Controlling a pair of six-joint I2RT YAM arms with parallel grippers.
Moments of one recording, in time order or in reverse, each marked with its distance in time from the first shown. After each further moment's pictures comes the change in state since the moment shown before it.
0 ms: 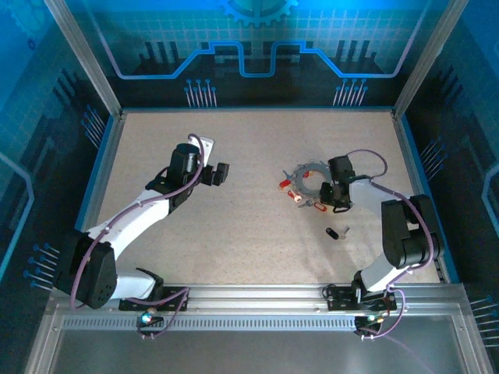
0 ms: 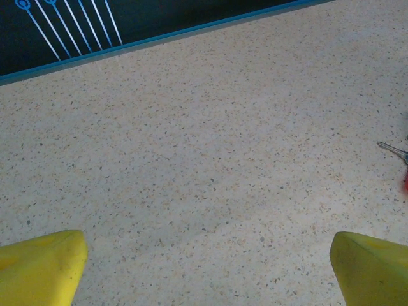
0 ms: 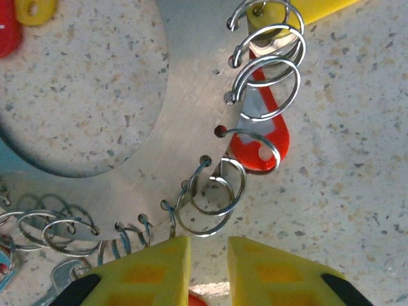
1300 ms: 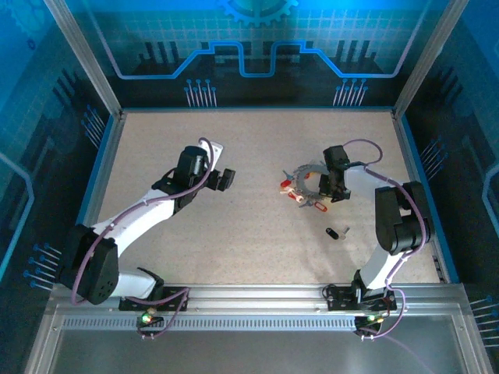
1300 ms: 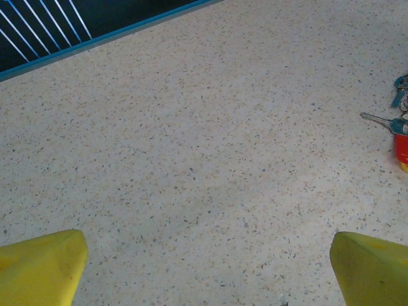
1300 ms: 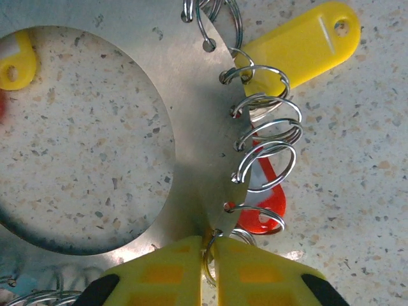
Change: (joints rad) left arm -0.050 0.032 0.002 -0.010 0.007 0.056; right arm 0.009 0.113 0.165 -0.119 0.088 0.001
